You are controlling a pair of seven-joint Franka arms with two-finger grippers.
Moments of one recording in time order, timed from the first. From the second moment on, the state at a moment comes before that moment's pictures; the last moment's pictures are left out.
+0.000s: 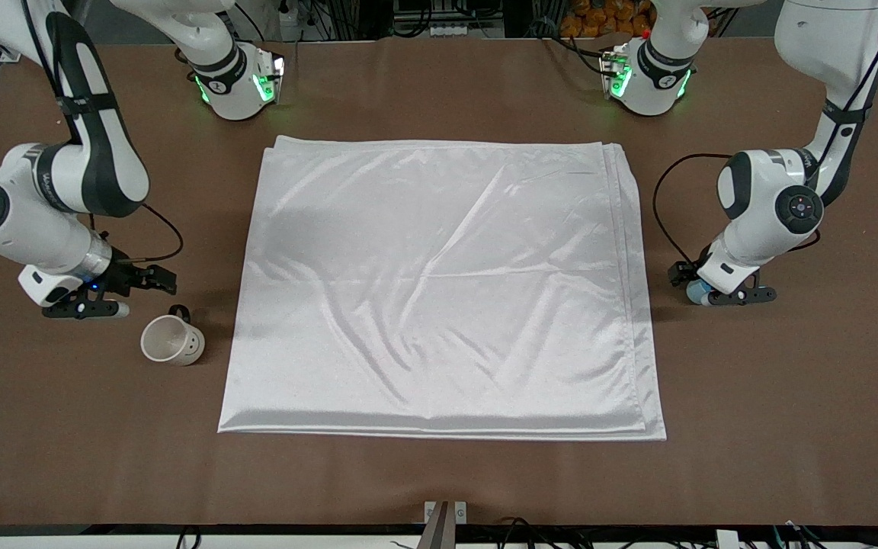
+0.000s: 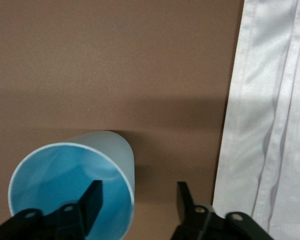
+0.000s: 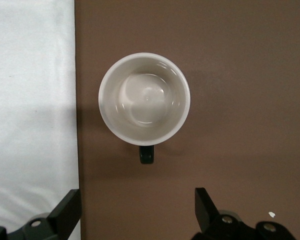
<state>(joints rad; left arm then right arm) -0.07 0.31 0.06 -2.29 -0.01 2.59 -0.06 -0.02 0.24 -0.06 -2.08 0.04 2.32 -0.11</state>
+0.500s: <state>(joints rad) -0.07 0.31 0.06 -2.28 0.04 2.59 -0.06 -0.02 0.34 -0.05 -2.08 0.04 2.45 -0.11</state>
